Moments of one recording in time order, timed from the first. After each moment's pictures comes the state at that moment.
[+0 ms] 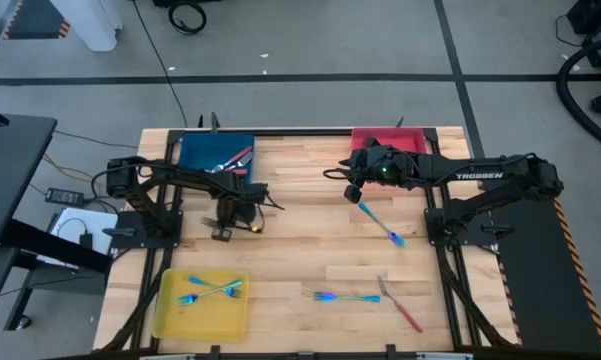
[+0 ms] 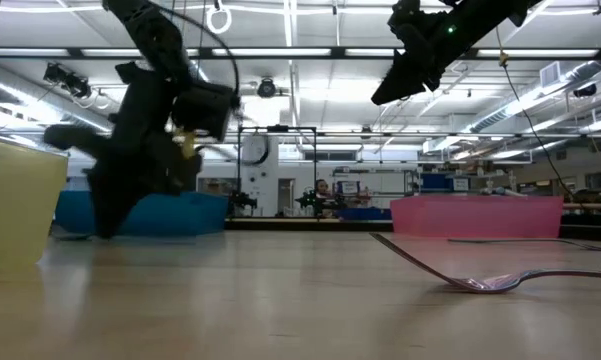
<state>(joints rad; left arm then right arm) 0.18 1.68 0.87 -0.89 0.14 0.39 -0.17 1.17 0.87 -0.25 0.32 0.03</state>
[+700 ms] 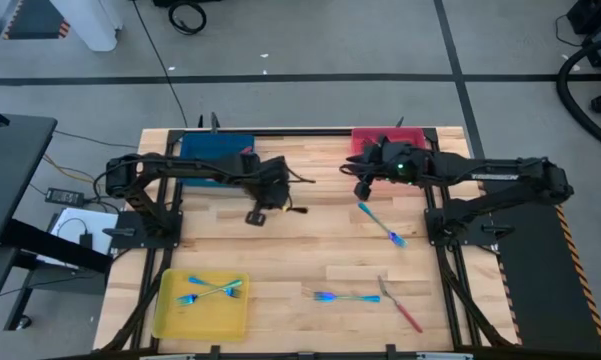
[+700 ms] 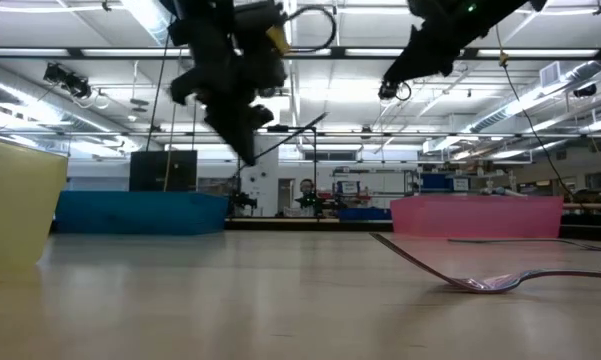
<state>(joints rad) 0.20 1.67 1.22 -0.71 0.13 0.49 -0.17 1.05 0.87 -0.30 0.30 0.04</state>
